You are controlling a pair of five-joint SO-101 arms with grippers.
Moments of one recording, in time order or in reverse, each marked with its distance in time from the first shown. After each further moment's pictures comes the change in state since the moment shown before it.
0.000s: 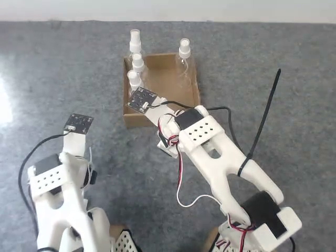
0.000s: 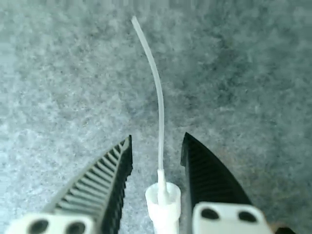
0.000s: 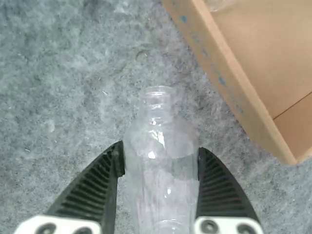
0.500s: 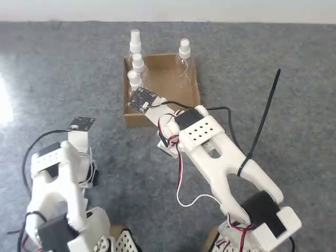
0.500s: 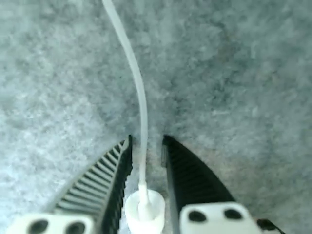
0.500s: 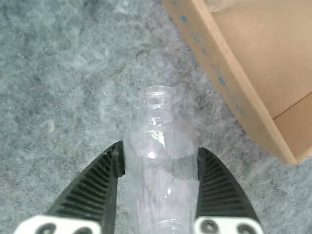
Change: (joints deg) left arm 0.8 21.5 -5.5 -4.0 3.1; right arm 0.0 0.0 0.0 0.0 0.0
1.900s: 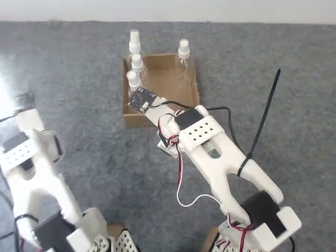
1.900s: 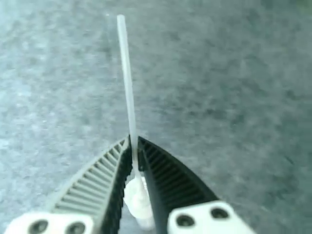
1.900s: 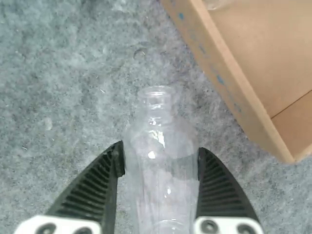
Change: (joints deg) left arm -11.5 1.0 -17.3 -2.4 17.2; right arm 0.0 0.0 0.0 0.0 0.0
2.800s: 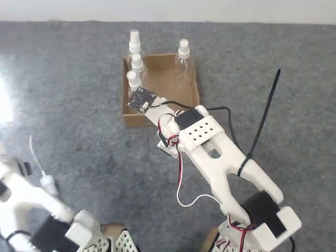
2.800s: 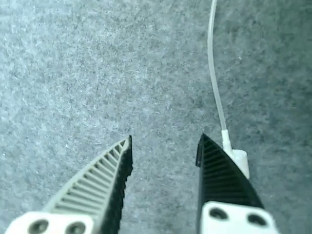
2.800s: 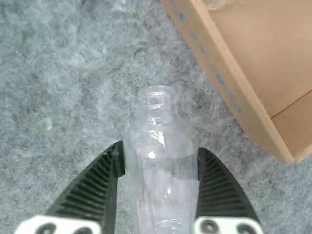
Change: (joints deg) left arm -20.3 0.0 0.0 -6.9 -21.8; right arm 0.0 0.0 0.0 0.0 0.0
